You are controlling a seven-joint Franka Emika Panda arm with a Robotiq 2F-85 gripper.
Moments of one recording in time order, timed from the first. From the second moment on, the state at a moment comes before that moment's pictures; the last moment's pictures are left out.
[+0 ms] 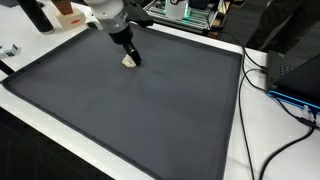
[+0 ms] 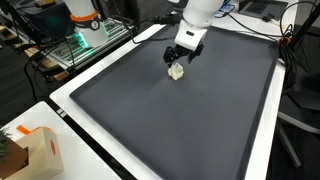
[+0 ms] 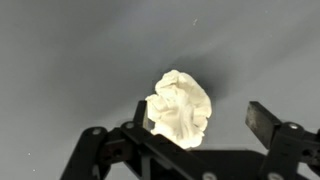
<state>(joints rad) 0.08 0.49 -0.05 -1.91 0.08 2.16 0.53</state>
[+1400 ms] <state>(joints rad) -0.14 0.13 -0.03 -2.20 0.77 2.34 -0.33</state>
